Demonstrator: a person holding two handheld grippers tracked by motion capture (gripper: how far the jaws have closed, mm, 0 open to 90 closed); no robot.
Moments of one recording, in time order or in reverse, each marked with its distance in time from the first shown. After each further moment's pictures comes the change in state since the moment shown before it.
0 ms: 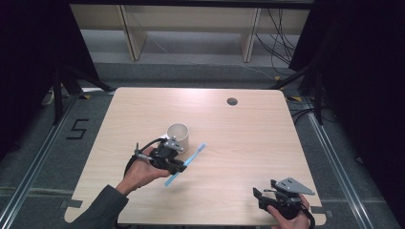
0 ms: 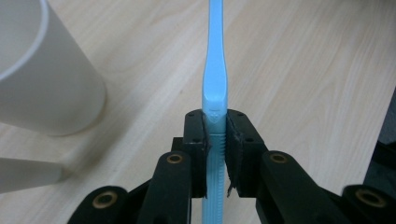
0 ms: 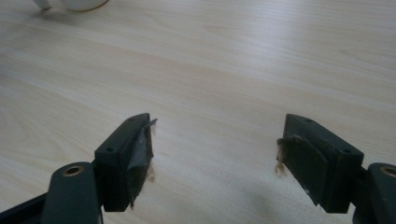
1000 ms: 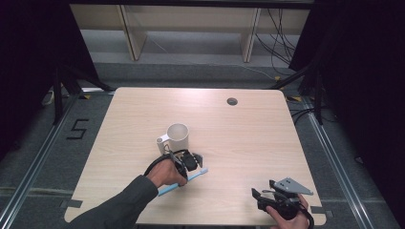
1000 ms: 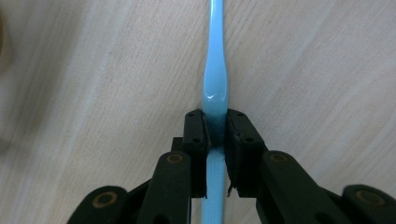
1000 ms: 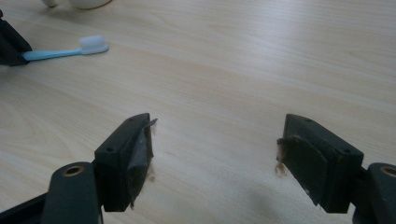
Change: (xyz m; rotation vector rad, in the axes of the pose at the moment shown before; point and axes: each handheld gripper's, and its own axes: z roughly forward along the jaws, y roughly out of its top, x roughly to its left) left arm -0.018 0.016 0.082 0.603 0.069 0.065; right arm 0.006 0.000 0.000 0.020 0.020 0.030
